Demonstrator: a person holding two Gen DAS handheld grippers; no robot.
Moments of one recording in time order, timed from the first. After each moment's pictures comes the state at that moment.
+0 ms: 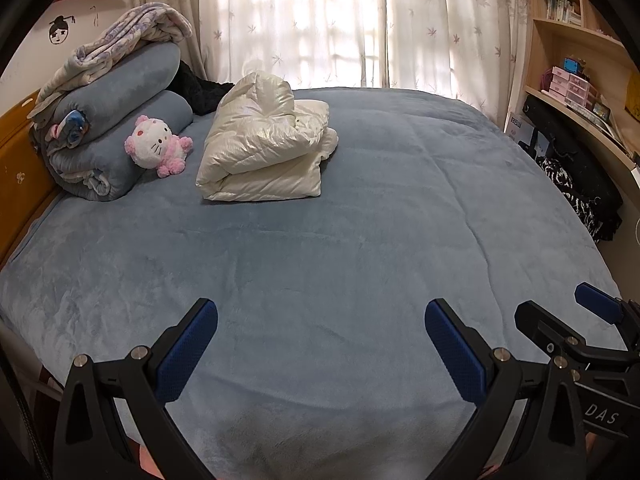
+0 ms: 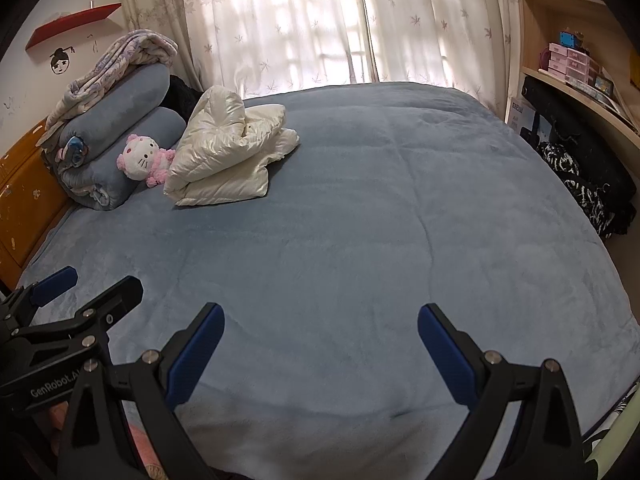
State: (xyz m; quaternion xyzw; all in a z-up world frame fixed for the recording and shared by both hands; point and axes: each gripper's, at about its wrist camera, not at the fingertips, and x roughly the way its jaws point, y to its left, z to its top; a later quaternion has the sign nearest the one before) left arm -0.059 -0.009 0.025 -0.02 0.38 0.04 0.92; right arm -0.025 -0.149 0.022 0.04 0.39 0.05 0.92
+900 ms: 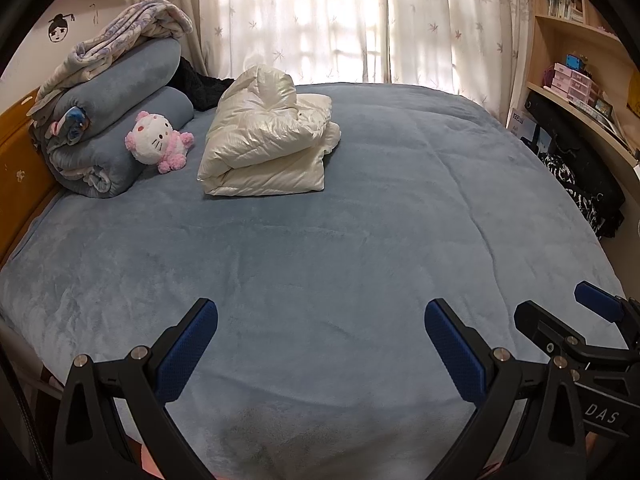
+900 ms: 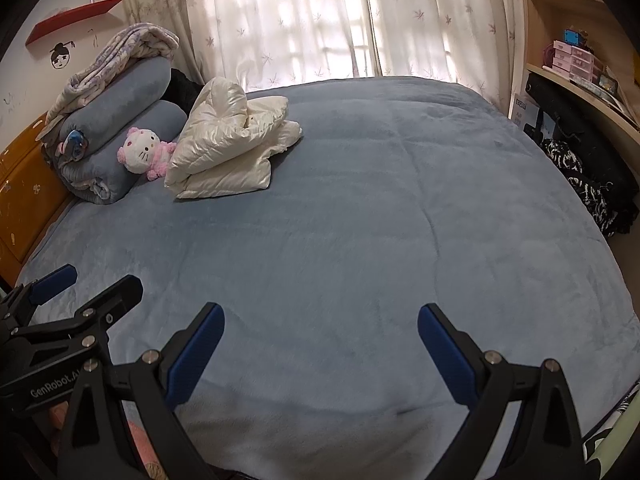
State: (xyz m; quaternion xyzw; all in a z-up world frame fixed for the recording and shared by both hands) left arm -0.063 -0.002 0.019 -0.02 0.39 0.04 0.92; right arm -0.023 -0.143 0.009 0.03 0.40 0.06 0.91
